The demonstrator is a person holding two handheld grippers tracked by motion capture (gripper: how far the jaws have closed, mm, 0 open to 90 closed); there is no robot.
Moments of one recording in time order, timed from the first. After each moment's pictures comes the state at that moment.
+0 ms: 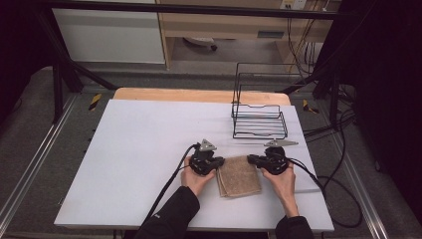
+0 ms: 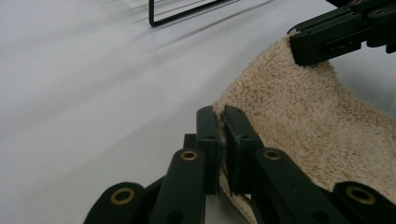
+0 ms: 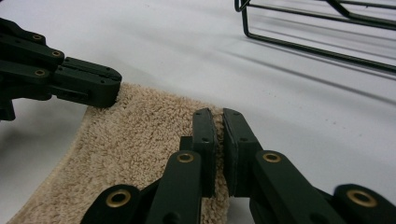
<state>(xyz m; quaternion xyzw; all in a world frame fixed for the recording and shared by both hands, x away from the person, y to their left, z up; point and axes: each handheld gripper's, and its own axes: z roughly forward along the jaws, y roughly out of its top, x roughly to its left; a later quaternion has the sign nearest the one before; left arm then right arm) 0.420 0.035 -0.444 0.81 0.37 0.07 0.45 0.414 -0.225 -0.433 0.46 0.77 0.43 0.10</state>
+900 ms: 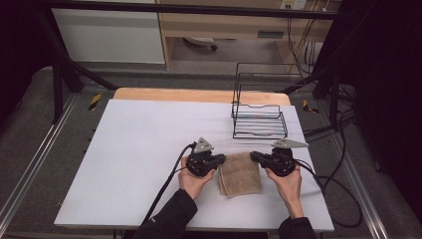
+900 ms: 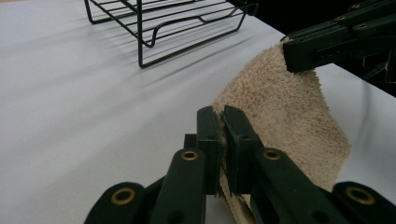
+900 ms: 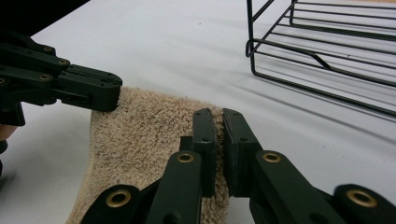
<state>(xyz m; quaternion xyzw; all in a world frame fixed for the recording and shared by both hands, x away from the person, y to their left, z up) 0.402 0.042 -0.416 0.79 0.35 0.09 0.49 0.394 -0.231 -0.405 0.44 0.75 0.47 0.13</state>
